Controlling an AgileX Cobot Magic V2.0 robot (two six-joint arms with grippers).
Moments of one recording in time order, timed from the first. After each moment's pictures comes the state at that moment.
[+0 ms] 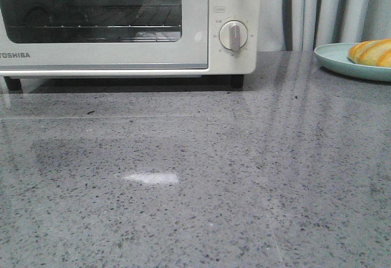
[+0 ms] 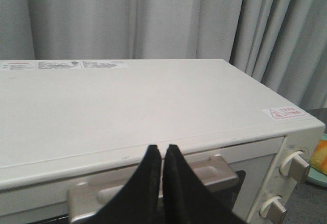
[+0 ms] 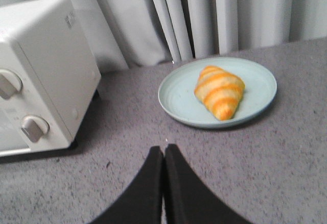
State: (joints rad) left arm -0.43 1.08 -0.91 -0.42 0.02 0.37; right arm 0.08 0.42 -0.52 -0.04 0.39 0.21
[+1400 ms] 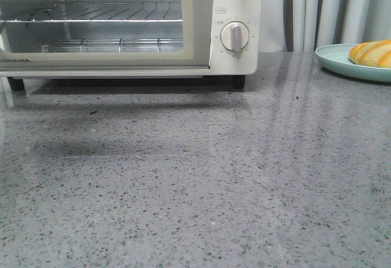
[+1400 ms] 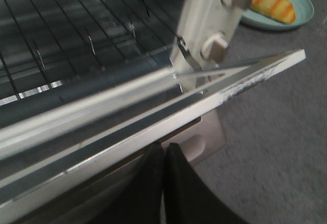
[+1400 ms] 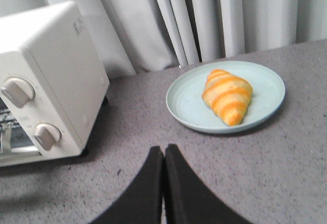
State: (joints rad) left arm -0.50 1.11 -0.82 -0.38 0.40 0.38; right arm 0.08 0.42 -0.52 -0.01 0.34 0.21
